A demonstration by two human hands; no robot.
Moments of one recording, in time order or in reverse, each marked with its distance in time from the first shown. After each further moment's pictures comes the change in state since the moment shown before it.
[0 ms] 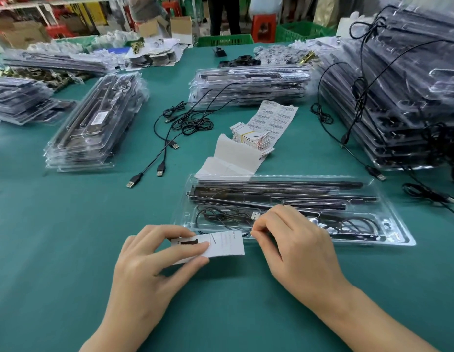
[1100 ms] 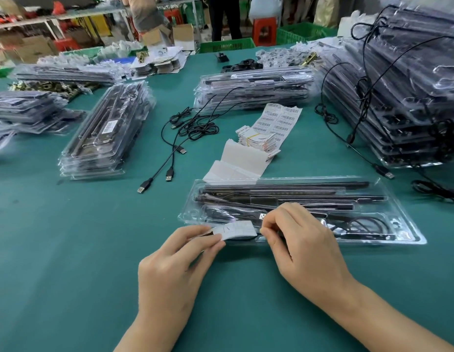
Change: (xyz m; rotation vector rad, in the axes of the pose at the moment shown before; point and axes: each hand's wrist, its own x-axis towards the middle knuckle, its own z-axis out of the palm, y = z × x) left_hand 0.005 0.008 0.021 0.043 0.196 0.033; right_hand 0.001 -0.004 0.004 0.069 0.011 0.039
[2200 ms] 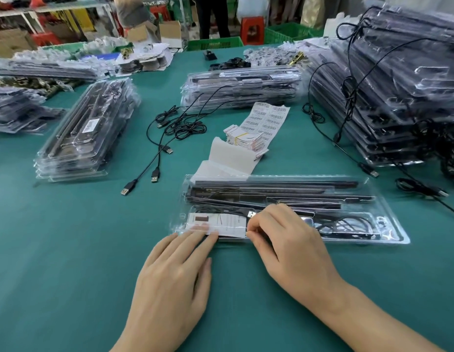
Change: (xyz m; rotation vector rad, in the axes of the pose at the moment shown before) left_hand -0.007 -0.001 0.003 0.294 -0.310 0.199; right_hand 0.001 -0.002 -0.003 -0.020 -0.090 0.032
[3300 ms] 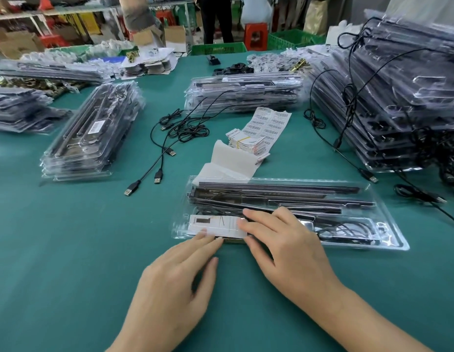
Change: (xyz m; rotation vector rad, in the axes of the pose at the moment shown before) left_hand 0.003 0.009 -0.012 -0.201 0.040 -0.079; right_hand -0.004 0.006 0.009 -0.105 0.026 -0.055
